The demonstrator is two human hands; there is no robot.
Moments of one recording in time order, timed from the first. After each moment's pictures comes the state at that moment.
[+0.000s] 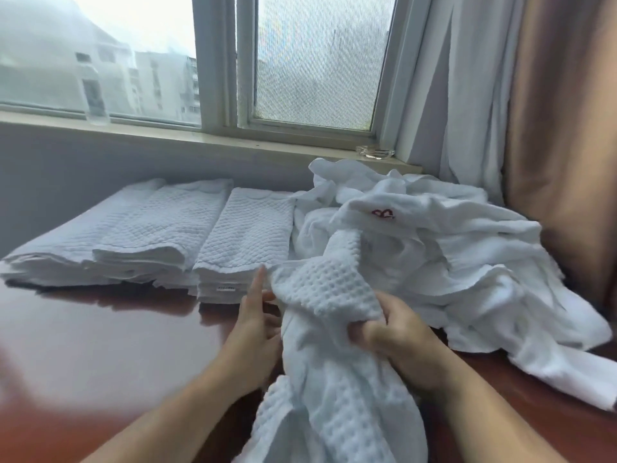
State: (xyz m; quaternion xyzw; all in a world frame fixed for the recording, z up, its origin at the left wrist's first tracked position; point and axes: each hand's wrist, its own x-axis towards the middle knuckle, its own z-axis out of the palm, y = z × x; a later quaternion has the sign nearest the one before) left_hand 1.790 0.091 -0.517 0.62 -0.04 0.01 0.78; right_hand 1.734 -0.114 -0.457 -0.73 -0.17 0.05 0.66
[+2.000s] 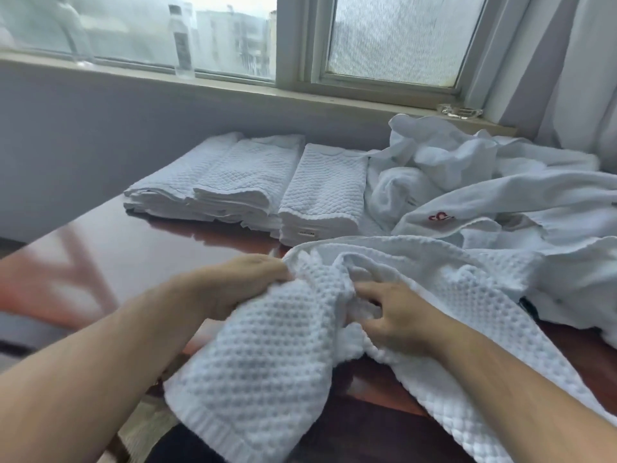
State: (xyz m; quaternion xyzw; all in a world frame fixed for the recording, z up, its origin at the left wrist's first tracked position) left_hand 1.749 0.226 -0.486 0.76 0.00 -0.23 0.61; right_hand 1.751 -0.040 -0.511 -0.93 -0.24 0.07 0.27
